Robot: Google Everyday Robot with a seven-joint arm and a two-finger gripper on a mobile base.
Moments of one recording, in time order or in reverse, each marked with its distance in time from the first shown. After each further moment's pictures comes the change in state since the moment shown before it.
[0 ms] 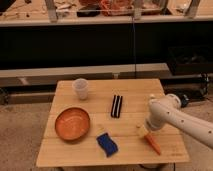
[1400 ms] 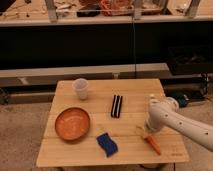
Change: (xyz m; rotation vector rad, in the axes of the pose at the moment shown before) arm -0.004 -0.002 0.019 0.018 -0.001 -0.008
